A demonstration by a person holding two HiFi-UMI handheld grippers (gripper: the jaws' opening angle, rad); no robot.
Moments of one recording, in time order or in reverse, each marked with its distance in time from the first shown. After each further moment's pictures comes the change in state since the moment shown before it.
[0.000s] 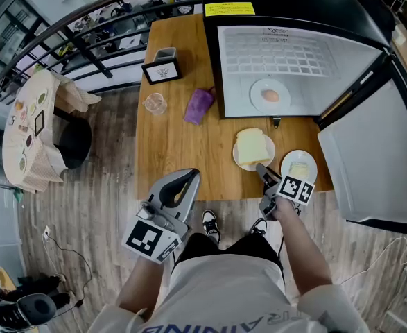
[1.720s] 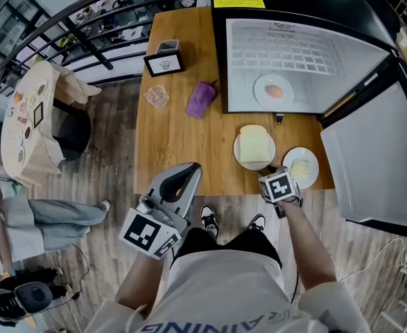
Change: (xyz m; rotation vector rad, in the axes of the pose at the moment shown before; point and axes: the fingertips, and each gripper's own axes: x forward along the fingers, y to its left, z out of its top) left arm -0.001 0.006 0.000 -0.060 -0.019 0.003; right arm 0.001 -0.033 -0.032 -0.884 0.477 -0.436
